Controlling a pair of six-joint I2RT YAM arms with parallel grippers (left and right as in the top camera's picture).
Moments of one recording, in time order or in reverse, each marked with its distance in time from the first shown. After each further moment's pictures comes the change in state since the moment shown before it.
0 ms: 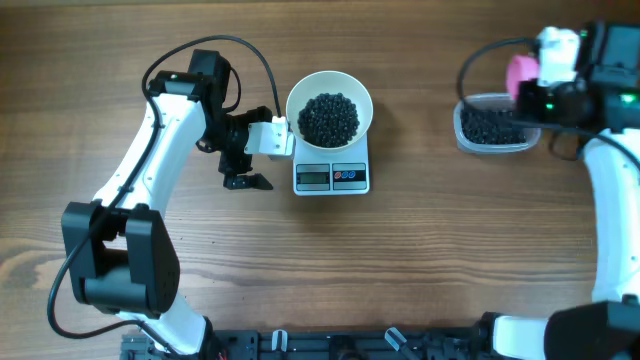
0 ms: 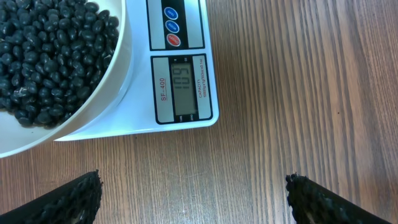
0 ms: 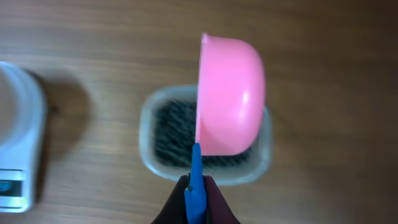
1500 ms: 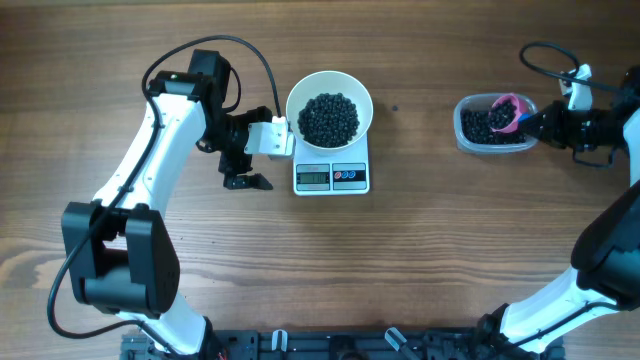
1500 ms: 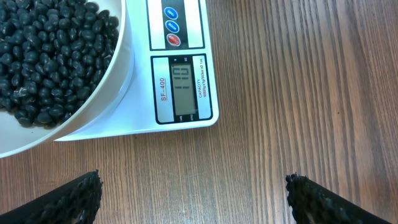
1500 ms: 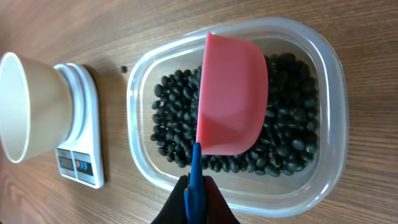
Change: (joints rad) left arm 0.000 0.000 0.000 0.000 0.000 0.000; right arm -0.322 0.393 0.009 -0.048 -0.602 -0.105
